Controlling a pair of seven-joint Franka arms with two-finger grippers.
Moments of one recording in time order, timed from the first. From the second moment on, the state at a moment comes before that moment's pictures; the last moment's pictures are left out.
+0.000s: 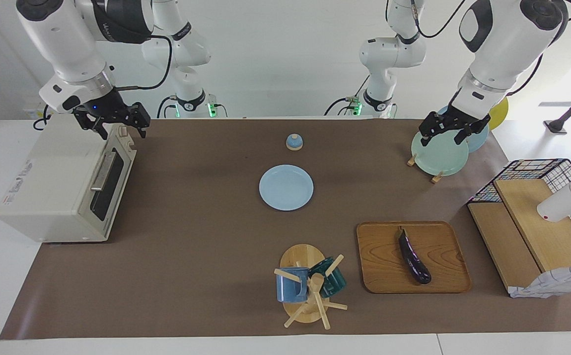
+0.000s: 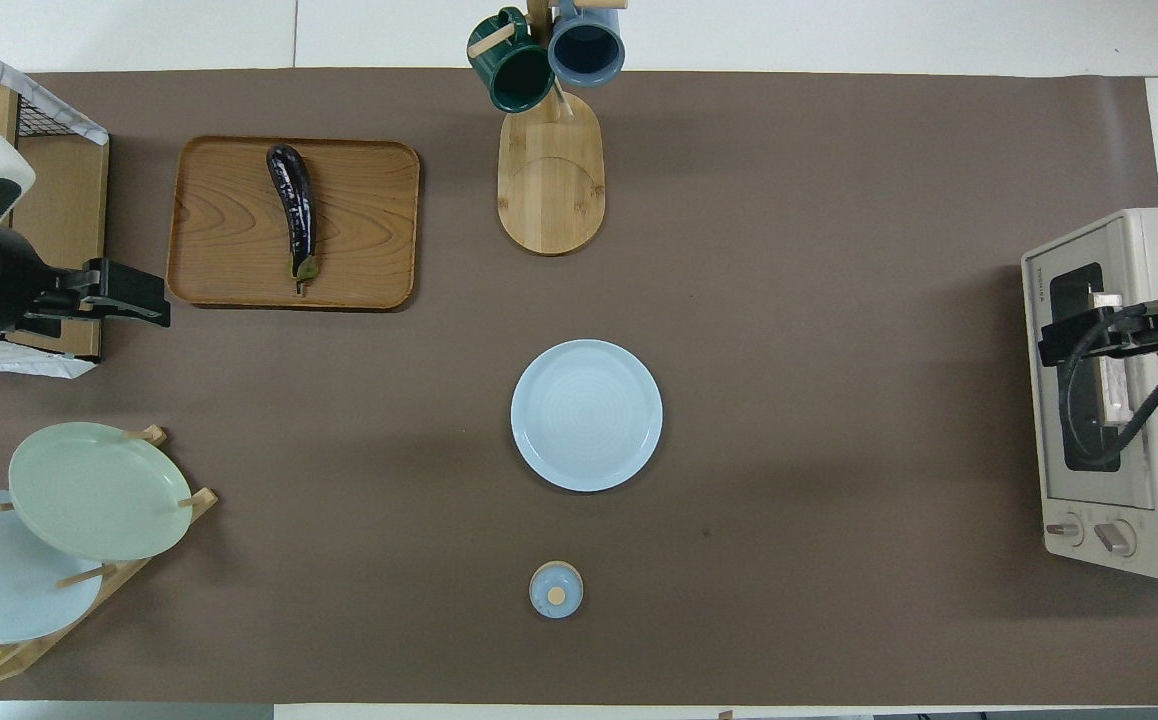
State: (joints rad) left arm -0.09 -0.02 -0.05 -1.67 -0.05 1.63 -0.13; right arm 0.02 -0.07 -0.05 -1.73 -0.04 1.59 -0.08
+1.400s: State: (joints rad) left arm -0.12 0.52 -0.06 -1.53 -0.05 2.10 -0.13; right arm 0.03 -0.07 -0.05 -1.73 -0.04 1.59 -0.08
